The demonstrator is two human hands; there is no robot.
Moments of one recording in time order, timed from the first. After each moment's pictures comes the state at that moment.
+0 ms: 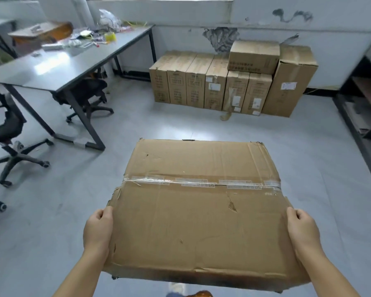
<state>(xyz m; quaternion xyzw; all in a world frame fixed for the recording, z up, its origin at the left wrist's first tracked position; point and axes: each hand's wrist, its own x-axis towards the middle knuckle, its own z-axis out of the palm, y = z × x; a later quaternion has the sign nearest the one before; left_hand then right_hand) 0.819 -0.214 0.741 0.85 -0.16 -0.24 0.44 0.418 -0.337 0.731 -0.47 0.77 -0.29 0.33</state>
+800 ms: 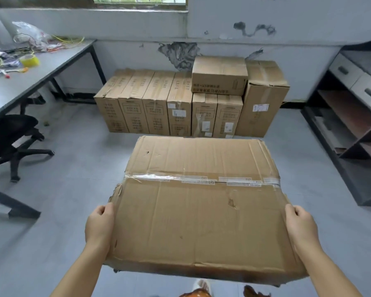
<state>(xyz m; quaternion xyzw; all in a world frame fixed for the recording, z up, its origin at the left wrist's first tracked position) 0.838 -0.740 0.741 0.83 -0.24 -0.29 0.41 0.427 -0.783 0.746 -0.40 0.82 -0.31 0.28</state>
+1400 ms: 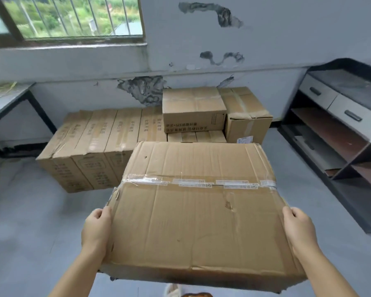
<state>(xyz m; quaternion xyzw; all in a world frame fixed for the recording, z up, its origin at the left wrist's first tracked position) 0.869 -1.178 0.754 0.79 -0.35 -0.32 0.40 0.457 -1.134 0.754 -0.32 0.83 -0.37 0.26</state>
